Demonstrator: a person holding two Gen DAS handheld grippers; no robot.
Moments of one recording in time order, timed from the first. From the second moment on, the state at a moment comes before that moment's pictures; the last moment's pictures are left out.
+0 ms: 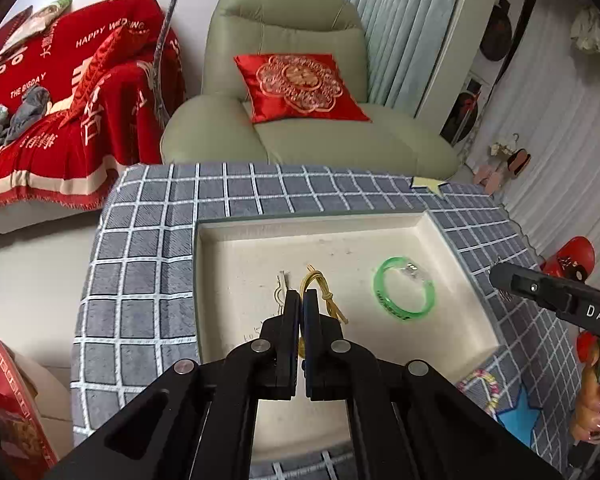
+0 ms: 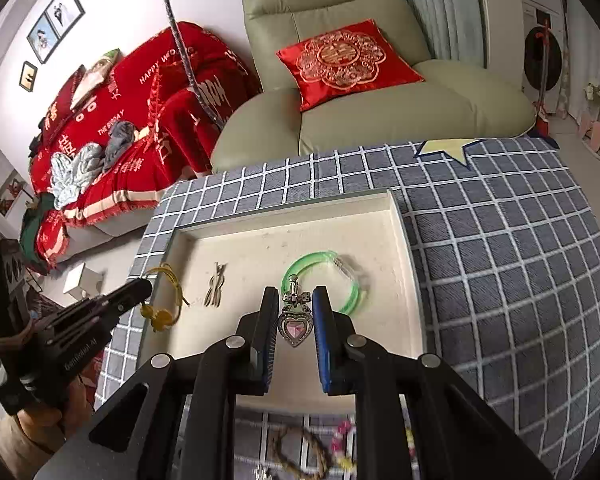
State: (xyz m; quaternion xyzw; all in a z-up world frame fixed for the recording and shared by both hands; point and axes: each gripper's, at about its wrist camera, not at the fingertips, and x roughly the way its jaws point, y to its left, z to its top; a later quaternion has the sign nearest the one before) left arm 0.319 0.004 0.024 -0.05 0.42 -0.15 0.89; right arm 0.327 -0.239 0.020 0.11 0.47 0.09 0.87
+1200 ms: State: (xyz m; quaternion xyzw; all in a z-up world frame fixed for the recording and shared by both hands) left arm 0.339 -0.027 -0.032 0.04 0.47 -0.10 0.88; right arm 0.368 -0.237 -0.049 0.12 0.50 0.07 0.85
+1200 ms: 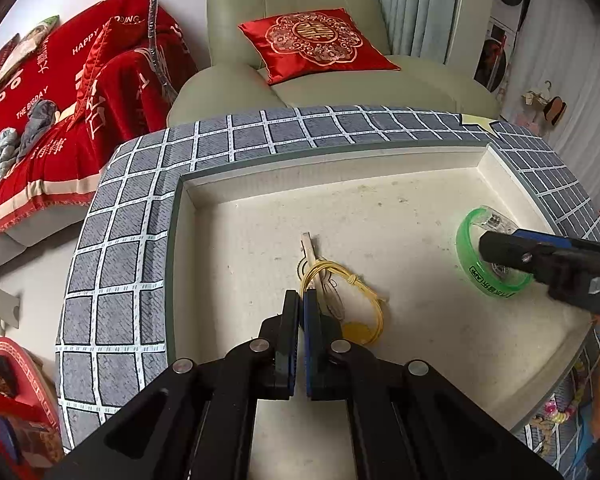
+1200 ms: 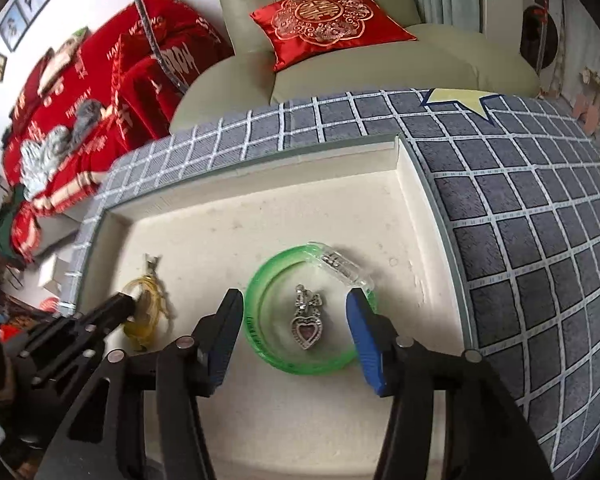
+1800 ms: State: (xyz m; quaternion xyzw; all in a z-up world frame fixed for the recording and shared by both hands) left arm 0.329 -0.027 -0.015 0.06 0.45 -0.09 0.89; right arm 0.289 -0.265 -0.004 0.19 0.44 0.06 0.87
